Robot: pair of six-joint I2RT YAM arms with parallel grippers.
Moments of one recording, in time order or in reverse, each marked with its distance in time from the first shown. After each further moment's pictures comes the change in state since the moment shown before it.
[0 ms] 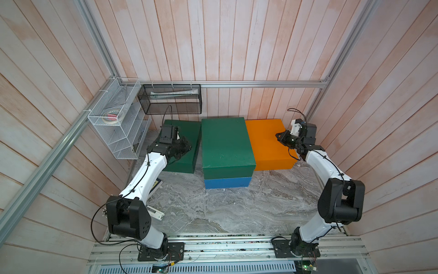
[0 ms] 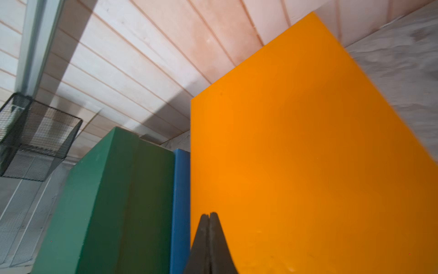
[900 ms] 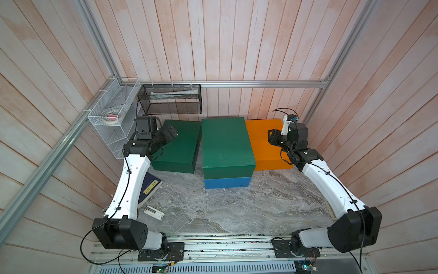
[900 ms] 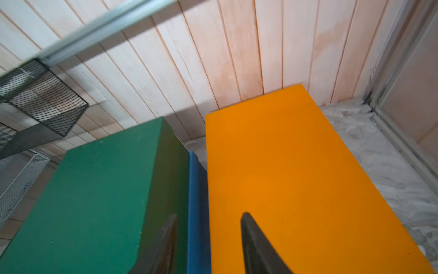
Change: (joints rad) left arm 0.185 -0.062 0.167 -0.136 -0.151 0.124; right arm 0.373 -0.273 0.028 -0.120 0.489 -0.155
